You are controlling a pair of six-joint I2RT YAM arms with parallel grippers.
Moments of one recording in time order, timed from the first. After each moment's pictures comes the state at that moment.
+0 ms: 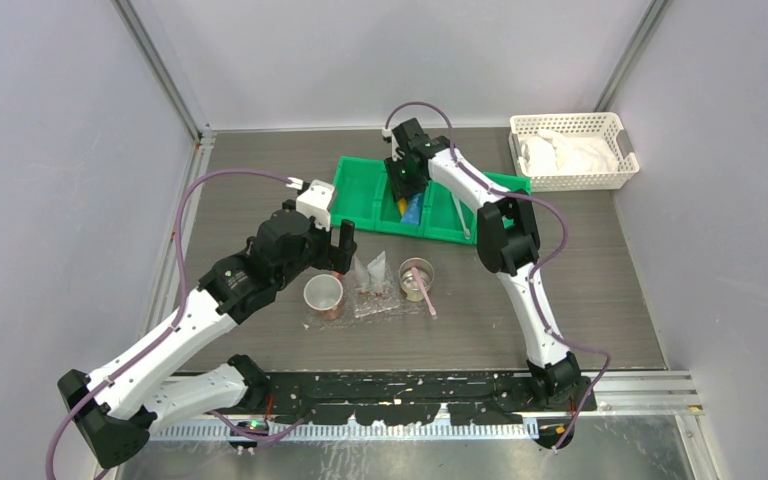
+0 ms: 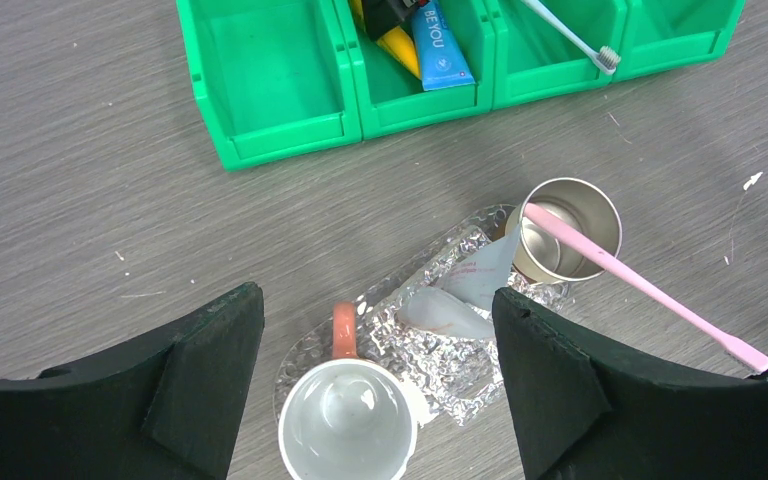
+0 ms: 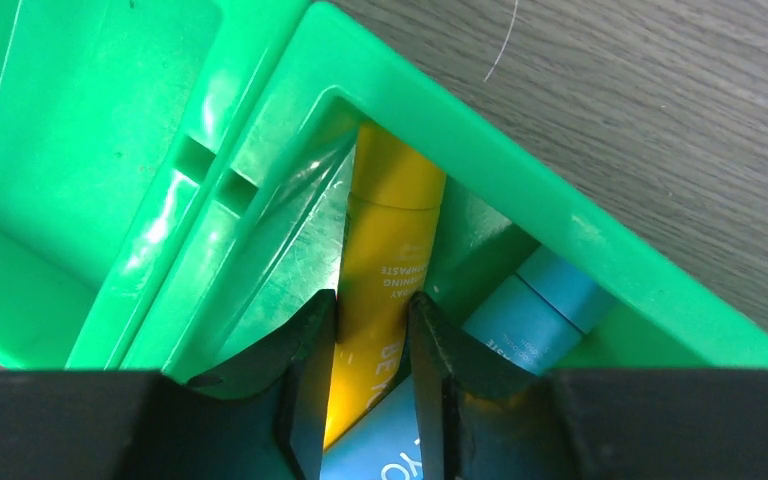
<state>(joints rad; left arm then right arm) -0.76 0.94 0.98 -0.49 -0.26 -0.21 0.50 2.47 2.22 -0.78 -0.08 0.11</state>
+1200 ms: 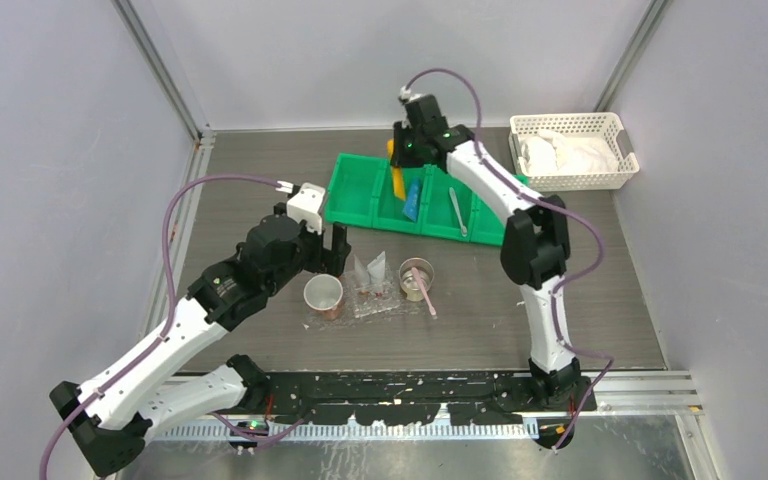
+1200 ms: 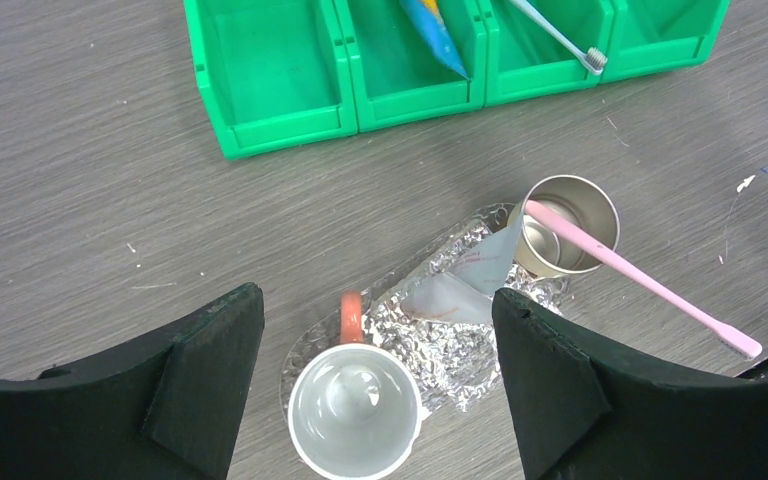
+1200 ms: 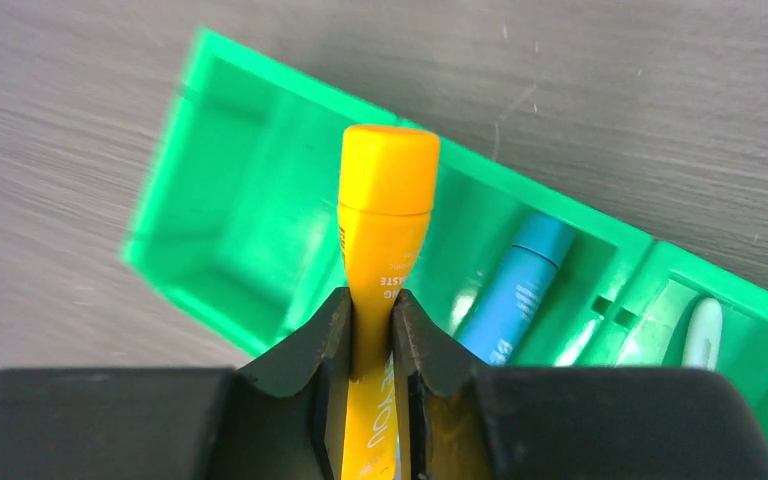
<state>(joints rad) -0.76 0.88 0.97 -0.52 -0.27 -0.21 0.51 2.24 2.08 -0.59 -0.01 0.30</state>
